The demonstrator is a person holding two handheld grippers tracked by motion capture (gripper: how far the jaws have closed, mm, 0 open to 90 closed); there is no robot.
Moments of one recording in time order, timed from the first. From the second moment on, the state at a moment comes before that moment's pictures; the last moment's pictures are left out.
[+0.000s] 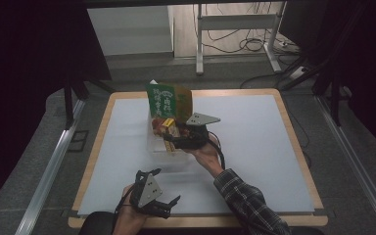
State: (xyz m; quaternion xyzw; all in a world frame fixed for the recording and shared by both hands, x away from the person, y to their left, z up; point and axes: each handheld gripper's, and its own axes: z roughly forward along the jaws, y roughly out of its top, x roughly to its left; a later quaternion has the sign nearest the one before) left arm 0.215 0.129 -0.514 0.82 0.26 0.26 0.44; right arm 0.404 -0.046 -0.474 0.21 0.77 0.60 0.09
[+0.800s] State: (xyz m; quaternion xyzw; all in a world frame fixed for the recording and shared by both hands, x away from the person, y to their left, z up) left arm 0.215 0.126 -0.516 0.82 0.26 0.26 0.43; right arm 0.397 -0.050 -0.496 0.23 0.82 0.52 0.09
